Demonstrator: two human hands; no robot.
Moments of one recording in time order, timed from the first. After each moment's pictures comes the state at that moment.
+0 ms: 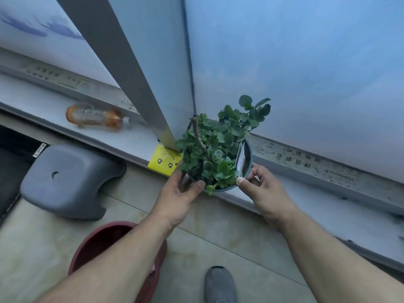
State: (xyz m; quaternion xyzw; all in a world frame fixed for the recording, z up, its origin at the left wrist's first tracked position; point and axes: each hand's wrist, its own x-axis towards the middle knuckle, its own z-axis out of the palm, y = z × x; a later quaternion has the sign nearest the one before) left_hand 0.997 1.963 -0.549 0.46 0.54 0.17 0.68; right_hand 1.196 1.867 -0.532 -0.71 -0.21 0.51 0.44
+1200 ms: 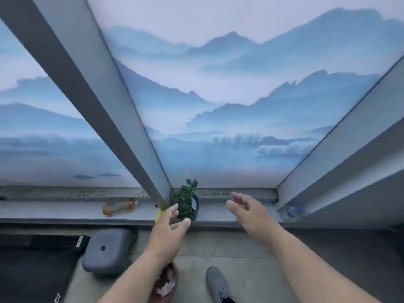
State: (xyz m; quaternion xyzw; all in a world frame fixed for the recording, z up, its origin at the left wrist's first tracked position) left_hand 0.955 1.852 -0.013 0.65 0.48 0.01 0.58; right_hand 1.136 1.702 0.006 -0.77 -0.14 0.44 0.44
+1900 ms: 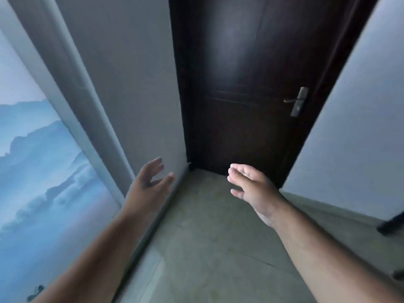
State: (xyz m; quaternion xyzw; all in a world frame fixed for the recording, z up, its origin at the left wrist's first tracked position) left_hand 0.925 1.473 0.212 0.77 -0.06 -0.09 0.63; right_hand 0.830 1.251 0.200 -0.70 0.21 -0.07 0.68
